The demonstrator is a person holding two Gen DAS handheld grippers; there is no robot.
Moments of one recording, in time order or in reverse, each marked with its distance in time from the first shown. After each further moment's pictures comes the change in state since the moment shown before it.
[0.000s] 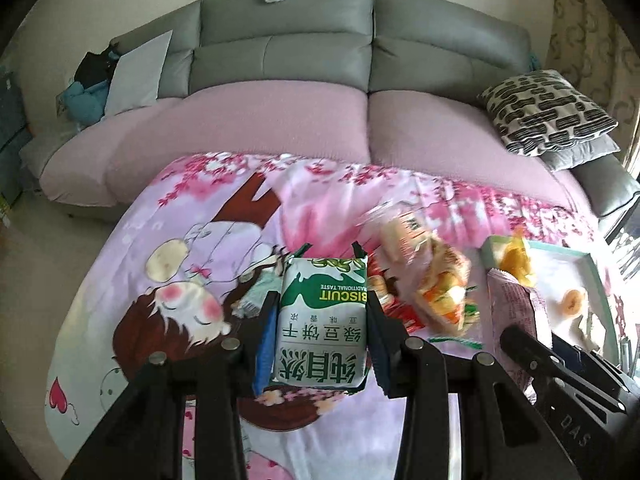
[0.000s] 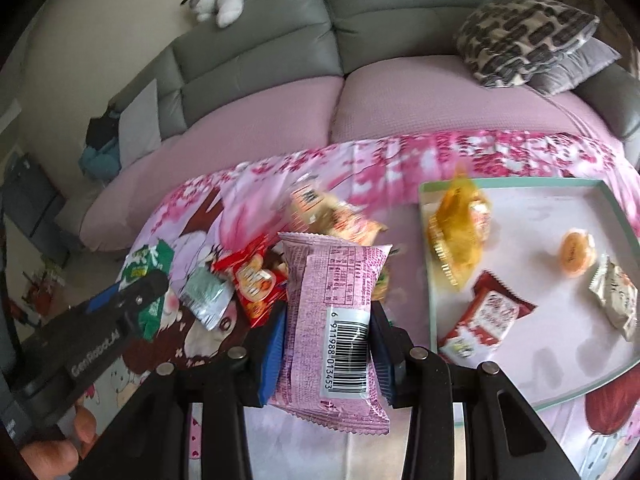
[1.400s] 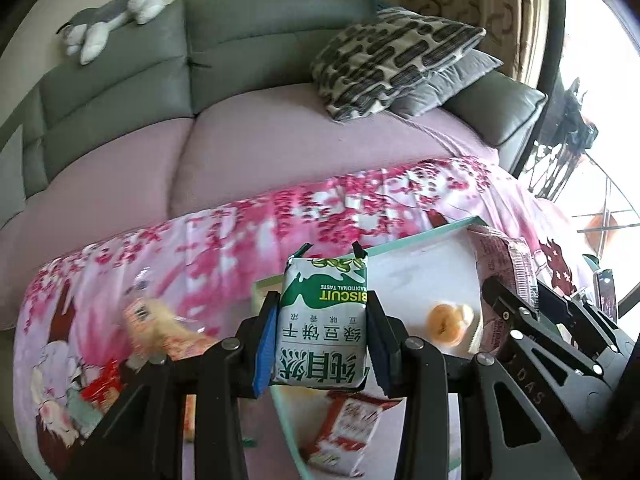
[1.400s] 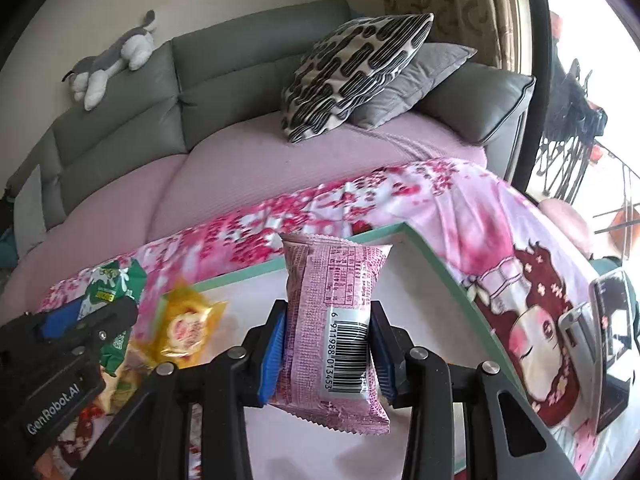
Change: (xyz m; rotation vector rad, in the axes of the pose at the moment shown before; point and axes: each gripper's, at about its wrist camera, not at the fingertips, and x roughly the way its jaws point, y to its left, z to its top) left arm 0.038 -0.244 0.025 0.383 0.007 -0.287; right arm -0.040 -0.195 0.045 0.177 -0.214 -0.393
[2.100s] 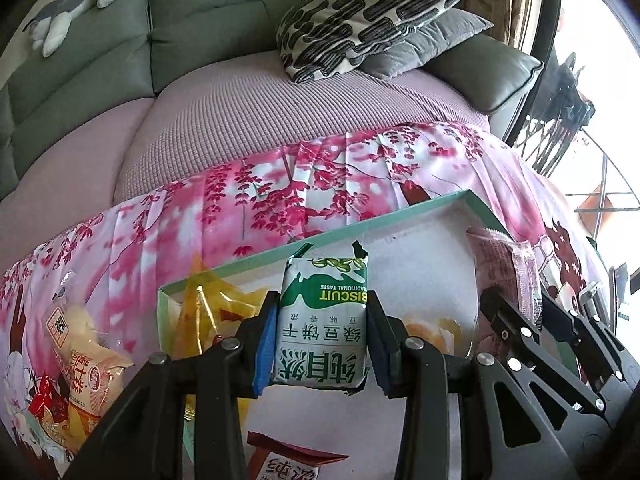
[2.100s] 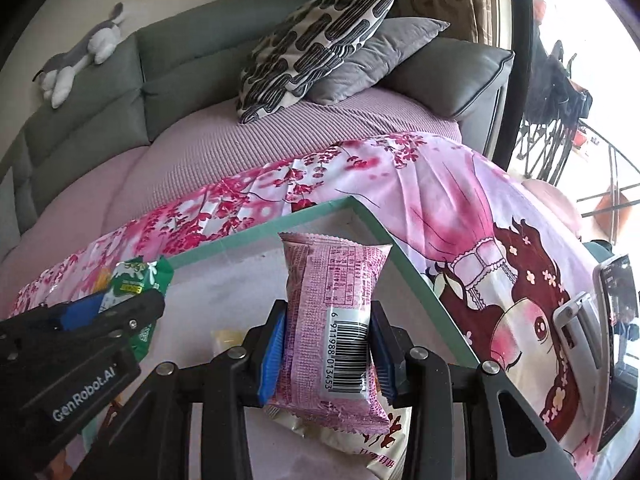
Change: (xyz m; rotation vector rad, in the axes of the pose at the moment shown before) left arm 0.070 -0.045 0.004 0.032 0.101 -0.047; right arm 0.042 -0.040 -0.010 0.036 0.050 -0.072
